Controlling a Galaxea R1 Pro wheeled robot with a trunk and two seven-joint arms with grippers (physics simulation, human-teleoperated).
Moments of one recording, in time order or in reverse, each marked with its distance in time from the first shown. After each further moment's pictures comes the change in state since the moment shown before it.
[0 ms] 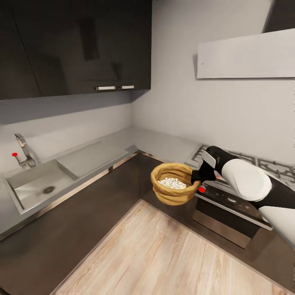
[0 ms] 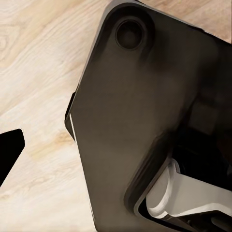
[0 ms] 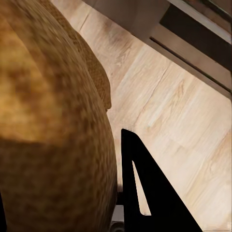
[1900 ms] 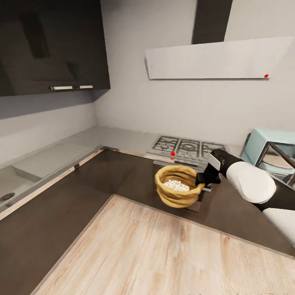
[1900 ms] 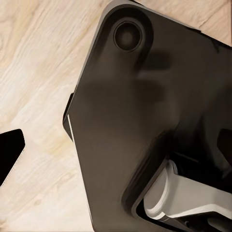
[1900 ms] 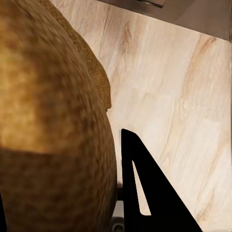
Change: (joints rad) left arm 0.000 -0.004 0.004 -0.004 0.000 -0.001 0.003; right arm 0.020 -0.038 -0.001 0.001 -0.006 0.000 0.003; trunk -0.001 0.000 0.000
